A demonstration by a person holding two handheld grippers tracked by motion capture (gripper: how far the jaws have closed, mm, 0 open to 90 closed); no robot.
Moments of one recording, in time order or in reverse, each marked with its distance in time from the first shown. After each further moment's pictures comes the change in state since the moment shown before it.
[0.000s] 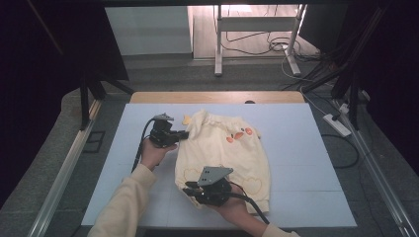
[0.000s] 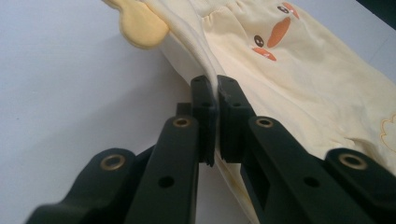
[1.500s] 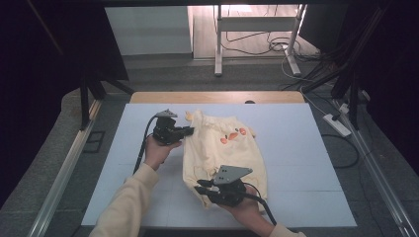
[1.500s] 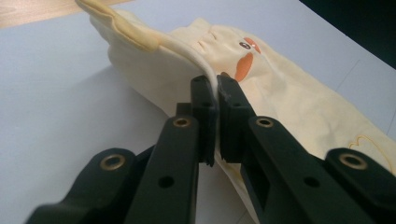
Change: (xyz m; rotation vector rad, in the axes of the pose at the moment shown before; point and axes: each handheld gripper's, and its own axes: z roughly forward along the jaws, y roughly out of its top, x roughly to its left) left arm -0.022 0.016 -0.004 -0.058 -0.017 0.025; right arm -0.007 -0.013 -0.035 -0.061 -0.032 0.065
